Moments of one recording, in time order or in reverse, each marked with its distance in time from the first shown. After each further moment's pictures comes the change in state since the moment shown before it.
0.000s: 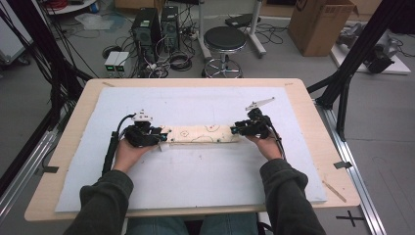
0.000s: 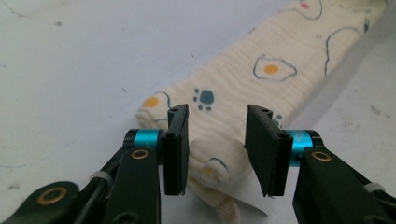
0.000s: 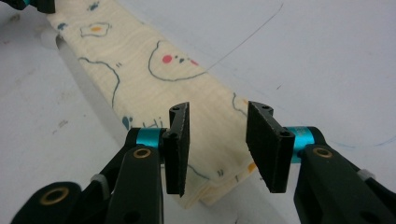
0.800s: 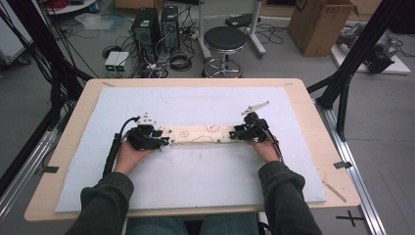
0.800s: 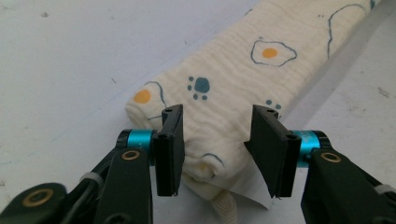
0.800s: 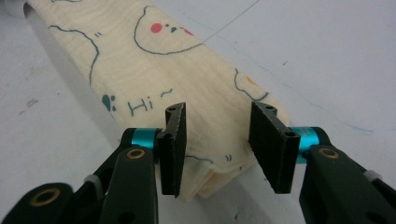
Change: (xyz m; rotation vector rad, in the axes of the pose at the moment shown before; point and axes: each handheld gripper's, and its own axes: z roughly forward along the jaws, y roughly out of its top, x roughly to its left) left arm -0.005 -0.003 0.003 0.018 0.006 0.035; right arm 0.003 -0.008 0.013 0.055 -0.040 -0.022
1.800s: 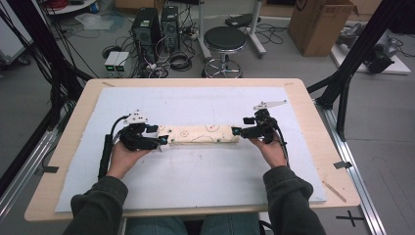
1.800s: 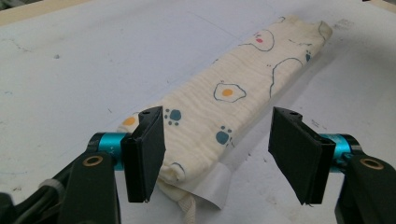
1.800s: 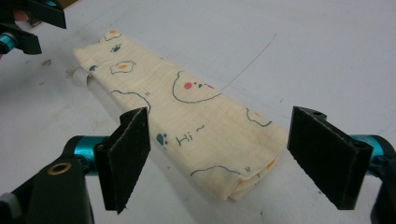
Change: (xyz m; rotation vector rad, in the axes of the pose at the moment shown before) left arm -0.013 0.010 -0.036 -0.123 -0.040 -0.031; right arm 0.014 0.003 -0.044 -0.189 0.026 0.110
